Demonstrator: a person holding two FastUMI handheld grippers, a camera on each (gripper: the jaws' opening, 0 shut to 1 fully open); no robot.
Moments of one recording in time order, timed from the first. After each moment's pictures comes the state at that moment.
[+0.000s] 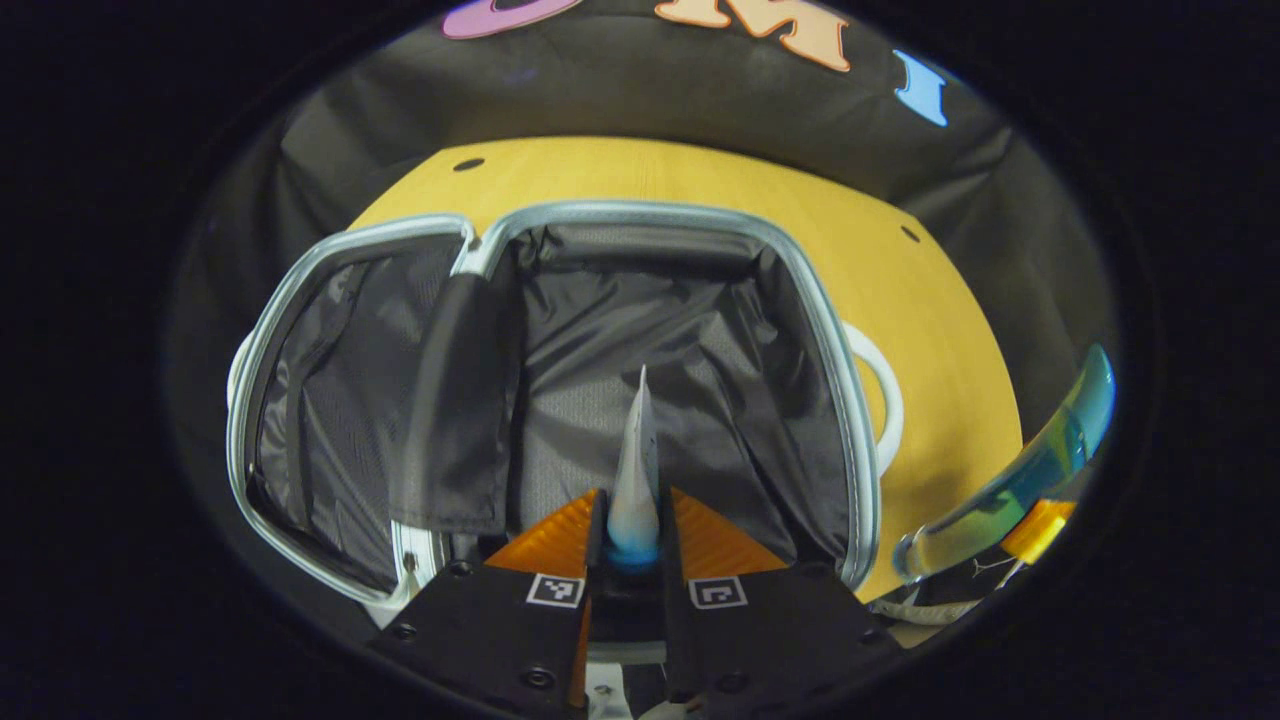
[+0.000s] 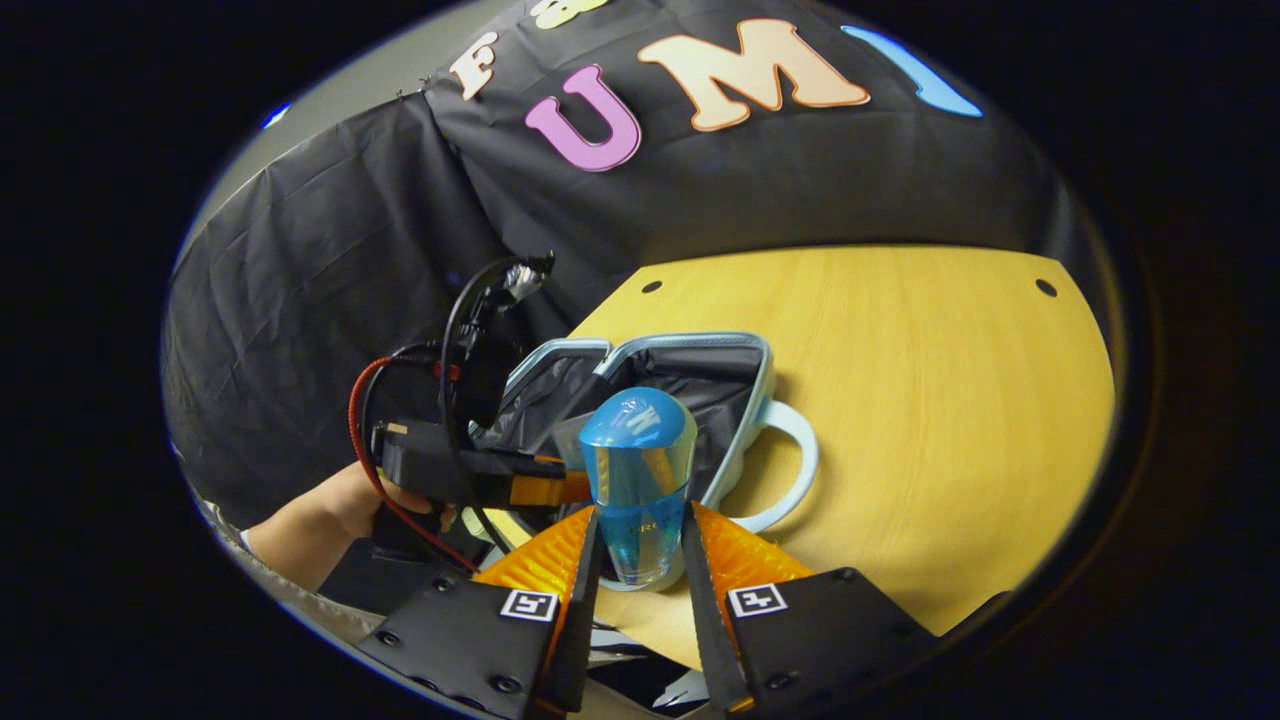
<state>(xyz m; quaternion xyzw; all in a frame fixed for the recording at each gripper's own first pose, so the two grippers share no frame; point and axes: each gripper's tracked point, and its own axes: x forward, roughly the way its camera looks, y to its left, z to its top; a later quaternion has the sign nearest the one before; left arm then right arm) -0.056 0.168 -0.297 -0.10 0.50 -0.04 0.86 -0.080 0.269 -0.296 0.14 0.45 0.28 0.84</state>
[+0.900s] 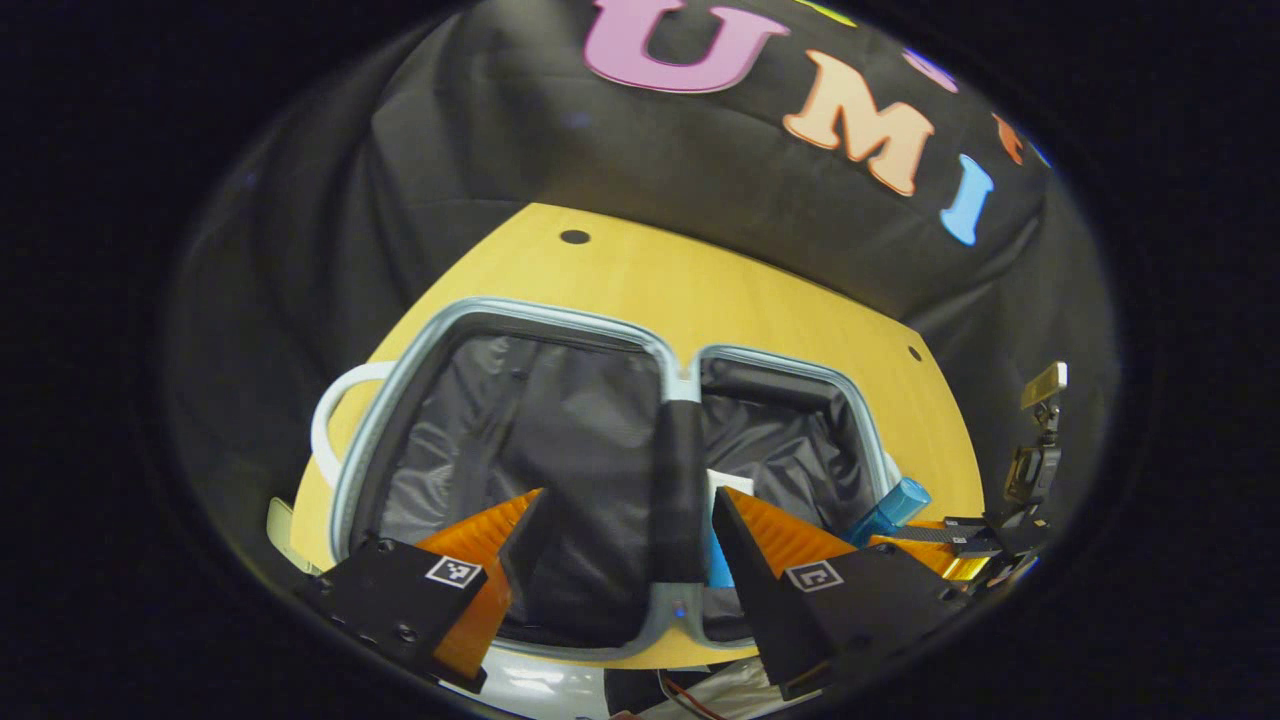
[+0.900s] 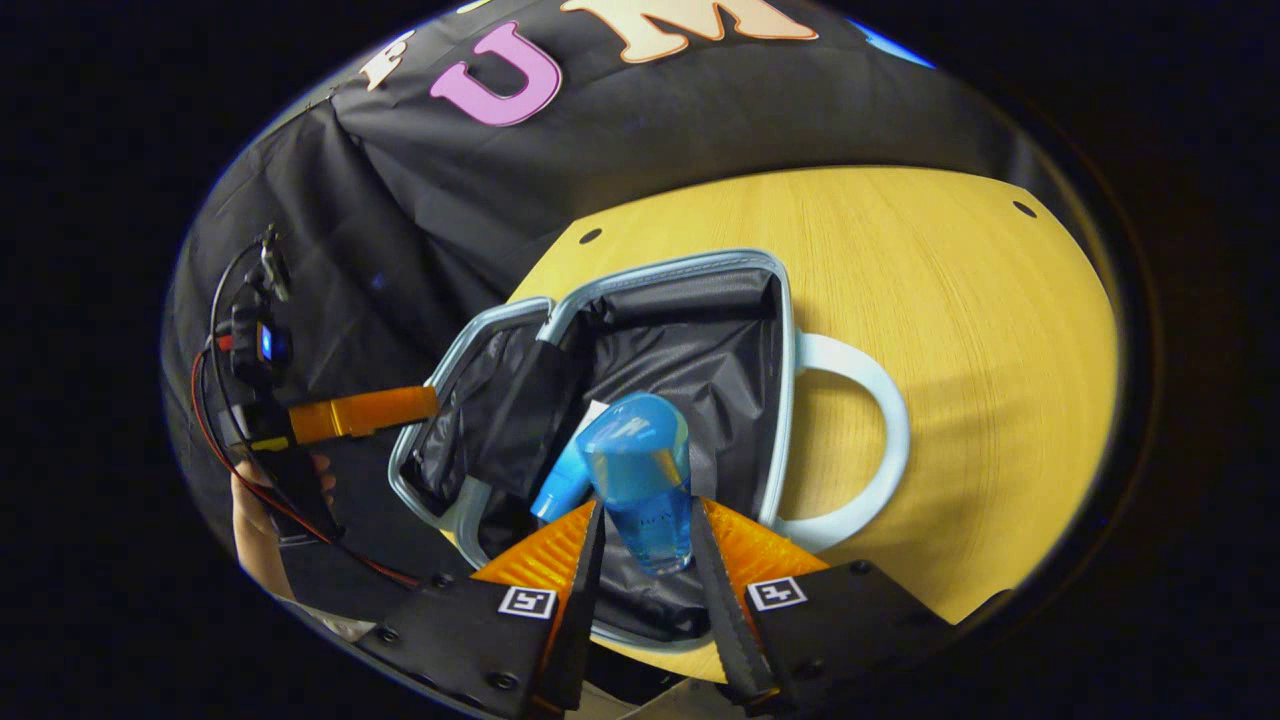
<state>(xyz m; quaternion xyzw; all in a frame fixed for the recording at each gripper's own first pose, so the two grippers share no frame) -0.053 0.359 -0.240 -0.17 0.40 0.02 0.90 -0.059 0.329 -0.371 0.16 0.51 0.17 0.83</state>
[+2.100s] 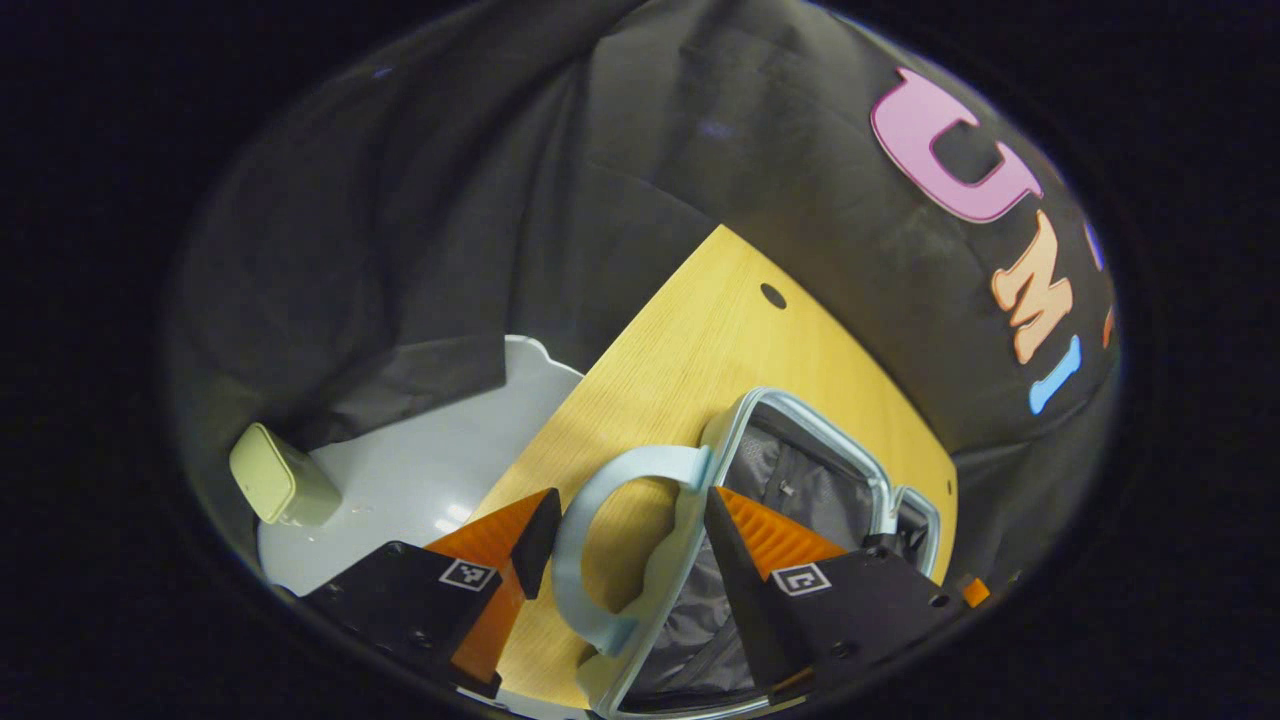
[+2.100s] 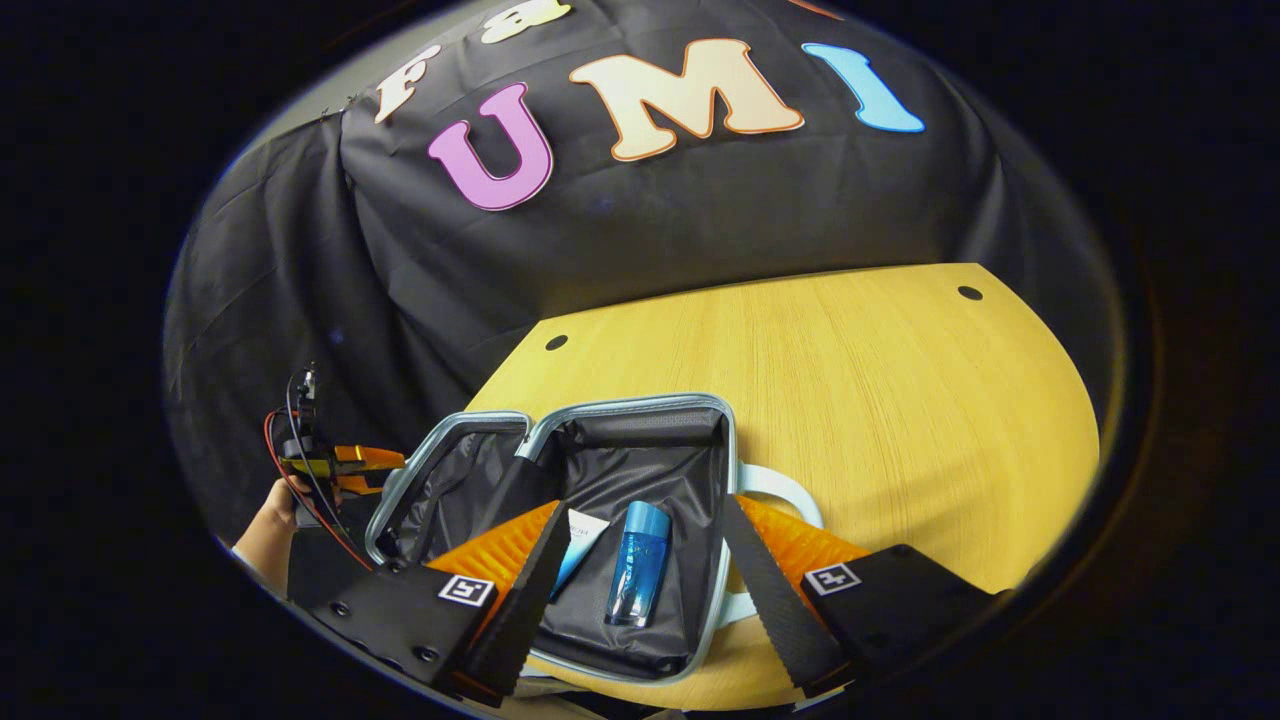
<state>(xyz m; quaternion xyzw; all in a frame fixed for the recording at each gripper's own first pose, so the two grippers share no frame) -0.019 0.566 -0.300 -0.34 0.36 0.11 0.86 -0.007 0.299 -0.312 0.12 0.40 0.09 0.91</state>
